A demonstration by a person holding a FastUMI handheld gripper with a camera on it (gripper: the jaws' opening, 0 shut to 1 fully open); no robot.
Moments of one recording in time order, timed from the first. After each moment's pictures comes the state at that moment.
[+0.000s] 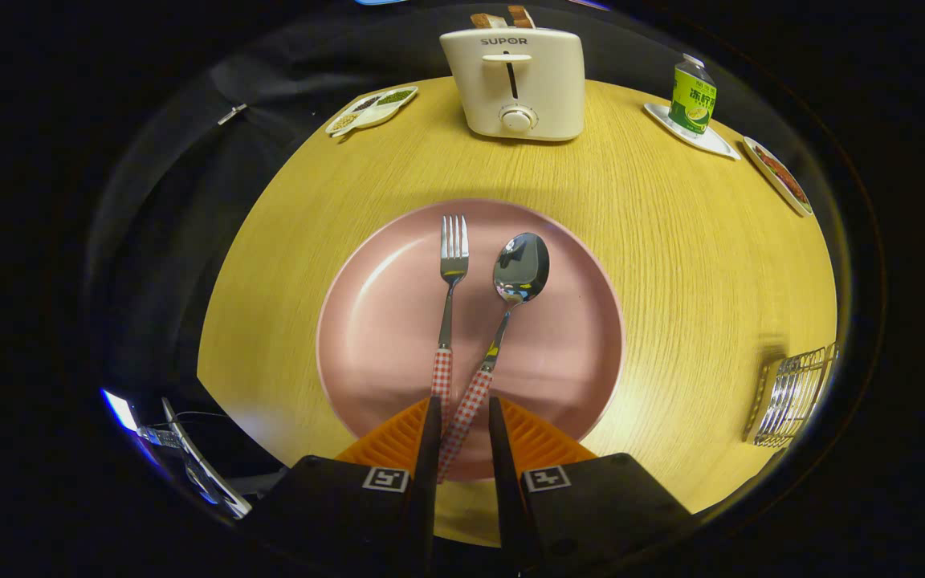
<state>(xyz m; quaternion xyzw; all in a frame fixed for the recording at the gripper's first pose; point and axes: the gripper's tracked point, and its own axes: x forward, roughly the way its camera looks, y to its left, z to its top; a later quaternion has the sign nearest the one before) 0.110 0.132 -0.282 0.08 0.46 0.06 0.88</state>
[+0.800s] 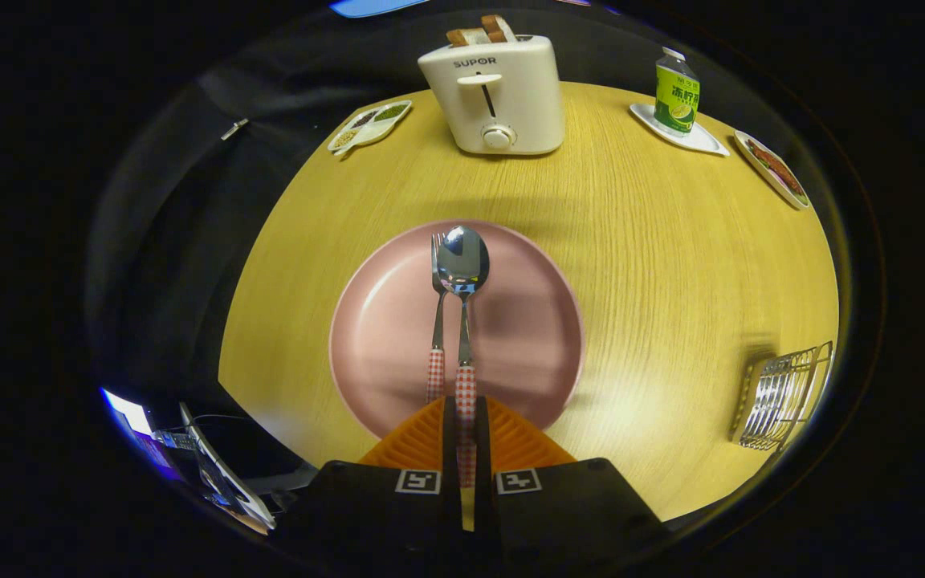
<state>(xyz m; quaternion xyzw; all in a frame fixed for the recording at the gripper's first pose) 0.094 0.105 -0.237 0.10 0.43 0.08 0.89</state>
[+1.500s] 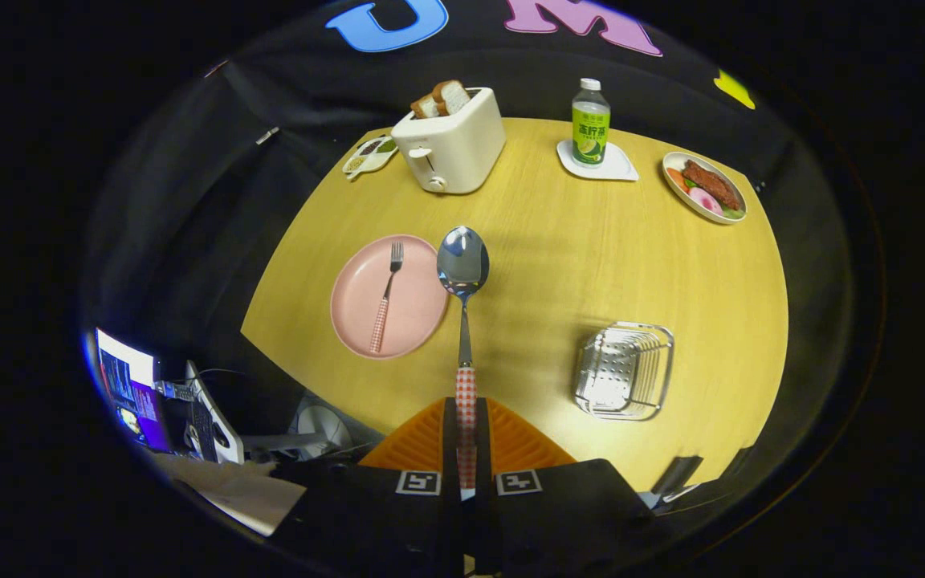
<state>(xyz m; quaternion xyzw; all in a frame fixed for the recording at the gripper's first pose) -0.032 -0.061 -0.150 0.04 0.45 0.09 0.89</state>
